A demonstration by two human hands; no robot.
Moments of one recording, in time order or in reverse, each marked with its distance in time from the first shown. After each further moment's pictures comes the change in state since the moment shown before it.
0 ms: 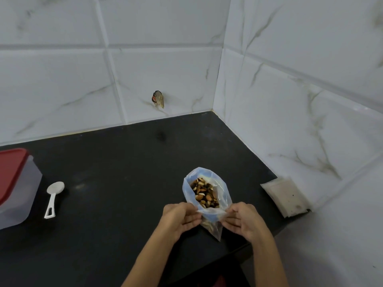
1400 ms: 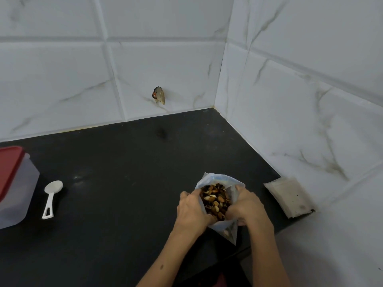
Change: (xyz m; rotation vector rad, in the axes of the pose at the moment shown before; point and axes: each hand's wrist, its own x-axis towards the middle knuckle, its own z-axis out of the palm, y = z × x) left_hand 0.003 0.000 0.020 1.109 0.071 0.480; right_hand 0.006 -0.026 0.016 -1.015 0.231 -0.185
